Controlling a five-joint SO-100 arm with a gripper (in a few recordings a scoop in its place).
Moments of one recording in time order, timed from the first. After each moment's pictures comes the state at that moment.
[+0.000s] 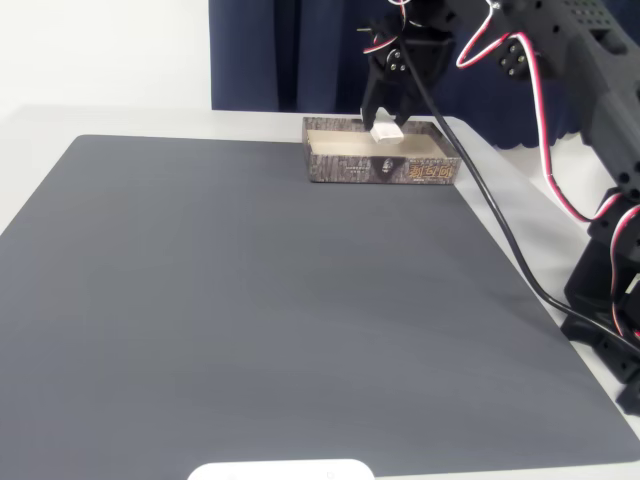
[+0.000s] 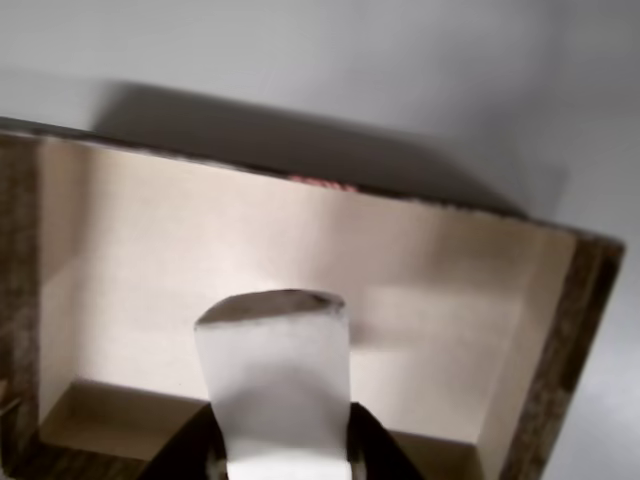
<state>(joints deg) 78.5 36.3 4.8 104.0 6.7</state>
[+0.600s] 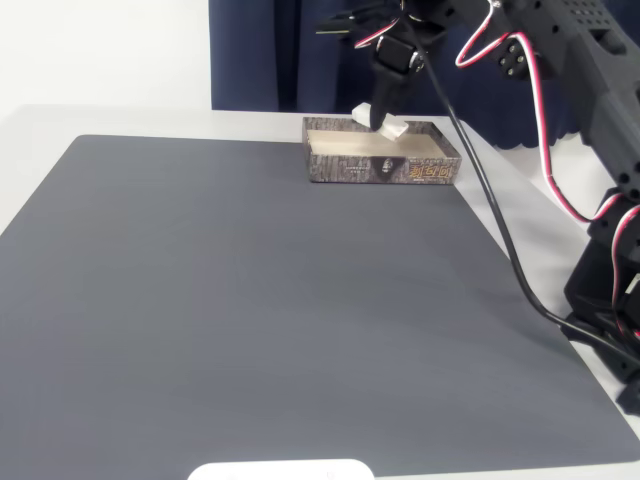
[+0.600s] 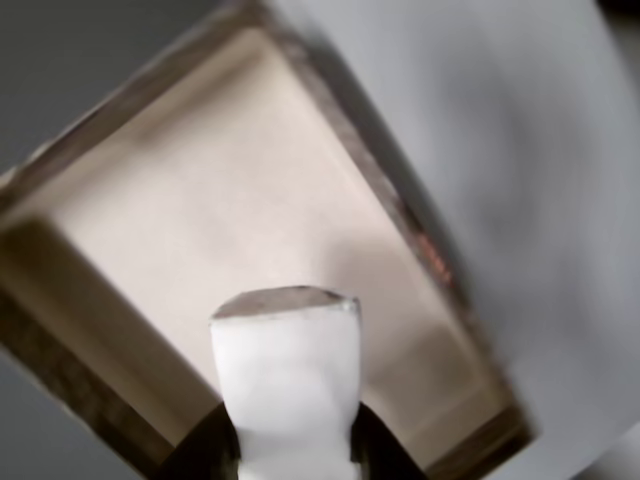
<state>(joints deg) 78.2 36.3 3.4 104.1 -42.2</state>
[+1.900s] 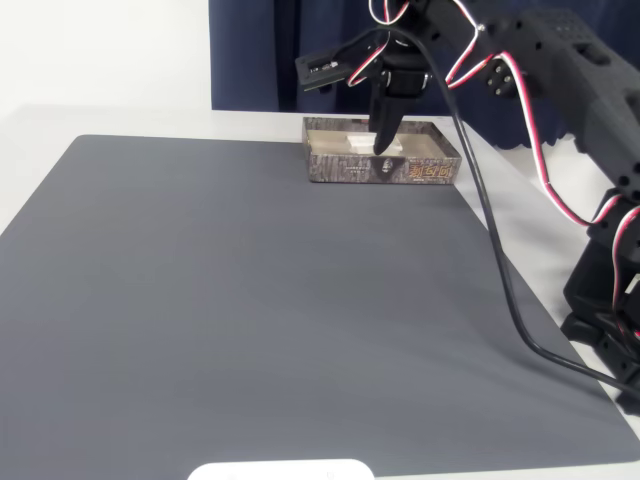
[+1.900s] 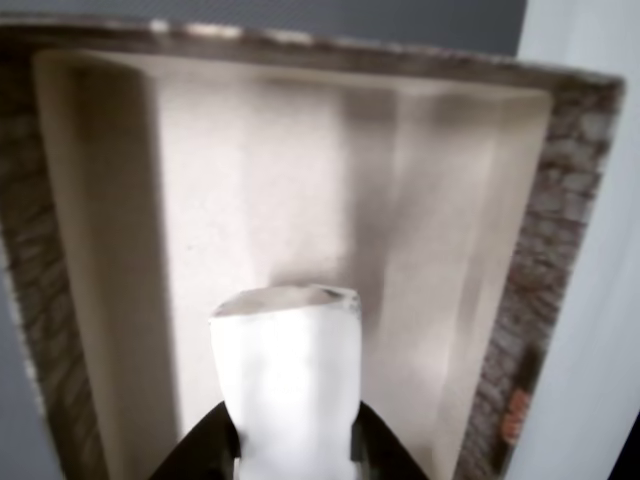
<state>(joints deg) 76.9 28.9 0.4 102.2 -73.1</state>
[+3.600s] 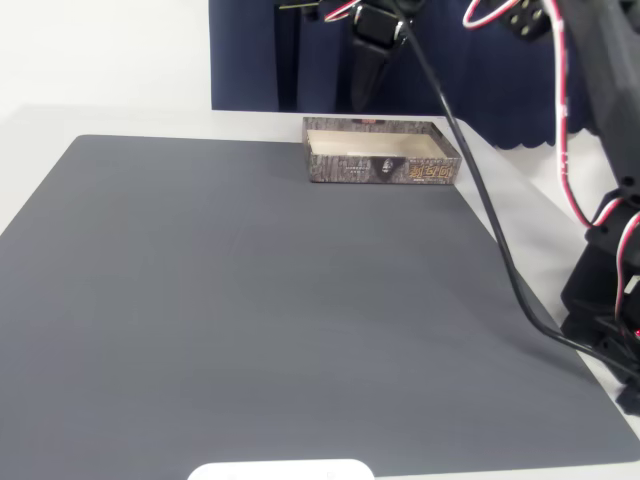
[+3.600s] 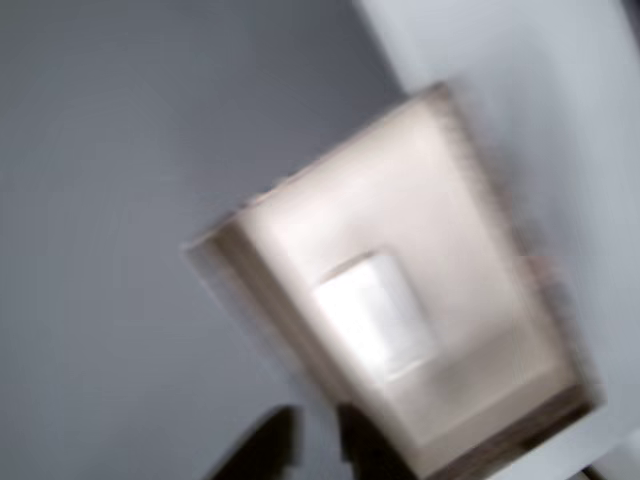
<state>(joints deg) 65.7 59.6 32.3 104.0 -28.9</state>
